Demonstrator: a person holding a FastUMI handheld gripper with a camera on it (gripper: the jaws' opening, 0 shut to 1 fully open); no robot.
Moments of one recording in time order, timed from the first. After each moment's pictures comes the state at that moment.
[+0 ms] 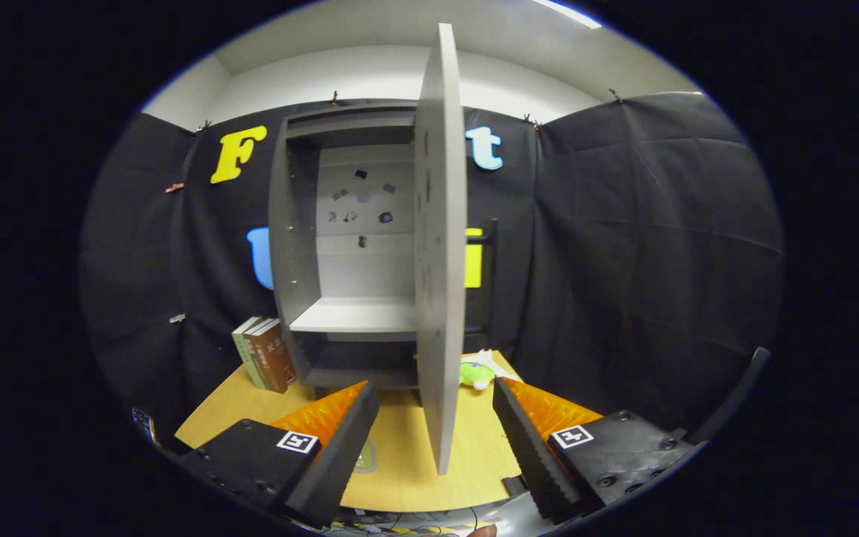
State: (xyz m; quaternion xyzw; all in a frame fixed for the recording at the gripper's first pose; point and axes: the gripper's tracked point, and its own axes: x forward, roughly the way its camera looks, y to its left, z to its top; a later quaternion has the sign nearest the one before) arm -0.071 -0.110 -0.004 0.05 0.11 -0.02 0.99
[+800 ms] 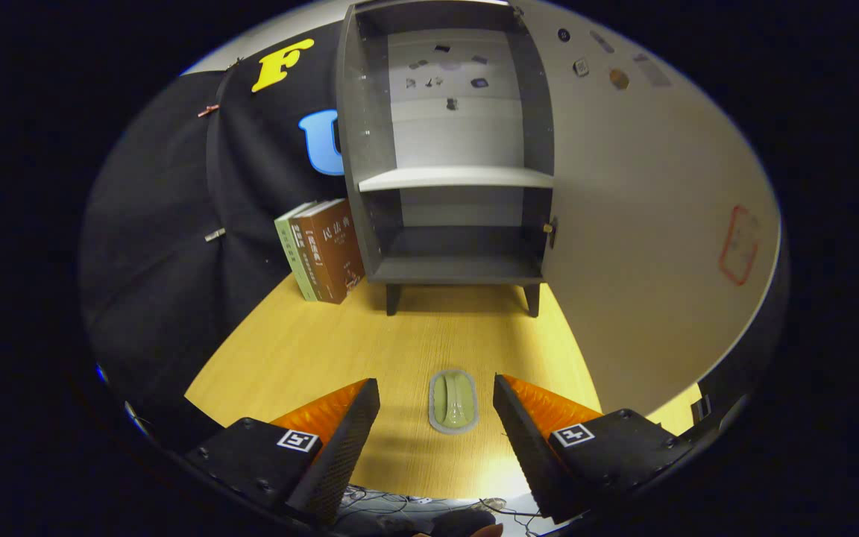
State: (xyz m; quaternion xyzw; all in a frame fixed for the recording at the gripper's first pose) arm 0.019 0.066 -0.257 0.05 0.29 0.09 0.95
